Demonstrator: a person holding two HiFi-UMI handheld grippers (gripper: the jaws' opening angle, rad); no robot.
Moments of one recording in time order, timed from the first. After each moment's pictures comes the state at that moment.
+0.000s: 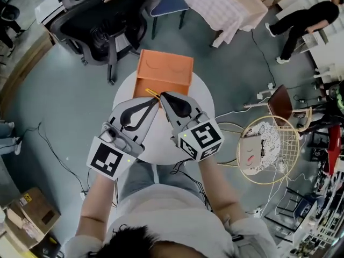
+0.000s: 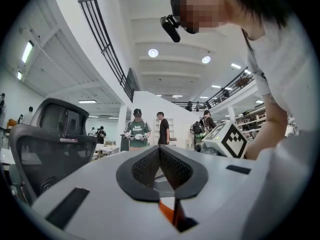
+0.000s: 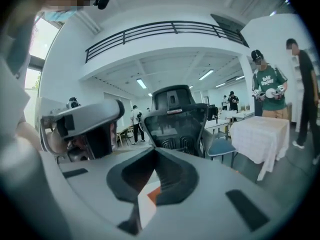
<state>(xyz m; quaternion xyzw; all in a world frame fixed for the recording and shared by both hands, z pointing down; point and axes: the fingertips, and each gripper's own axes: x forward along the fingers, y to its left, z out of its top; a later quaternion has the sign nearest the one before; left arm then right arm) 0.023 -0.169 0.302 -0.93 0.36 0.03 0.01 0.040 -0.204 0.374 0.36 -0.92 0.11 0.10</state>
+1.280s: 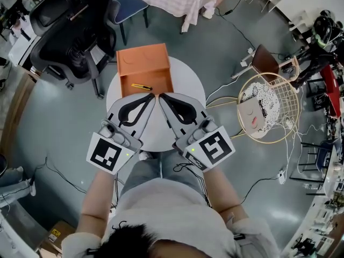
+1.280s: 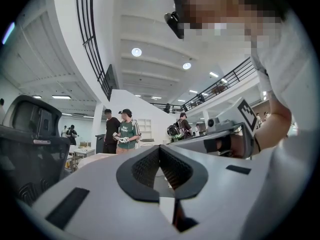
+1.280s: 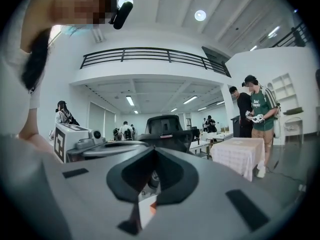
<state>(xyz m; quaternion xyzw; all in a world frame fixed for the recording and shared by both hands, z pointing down) 0.048 -0.110 0.292 -0.97 0.22 0.03 0.03 0.064 -0.108 0.290 0.47 -0.88 0.03 0.01</state>
